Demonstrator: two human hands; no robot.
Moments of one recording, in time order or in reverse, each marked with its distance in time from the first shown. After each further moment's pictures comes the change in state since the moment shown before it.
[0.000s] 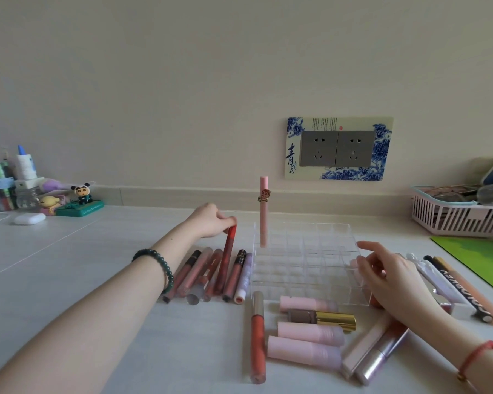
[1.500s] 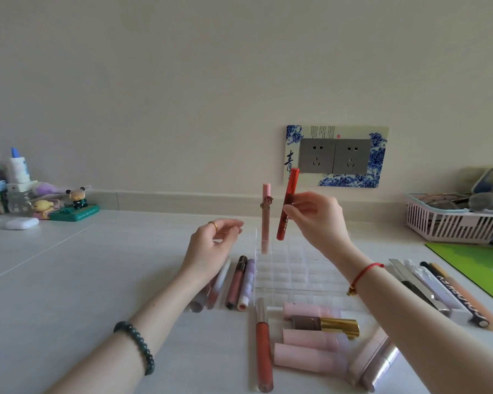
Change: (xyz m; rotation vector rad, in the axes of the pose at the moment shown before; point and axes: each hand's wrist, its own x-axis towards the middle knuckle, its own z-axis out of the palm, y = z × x) left_hand -0.065 0.000 0.023 -0.595 0.280 0.305; right_hand 0.072 -0.095 0.042 0.370 0.082 -0.013
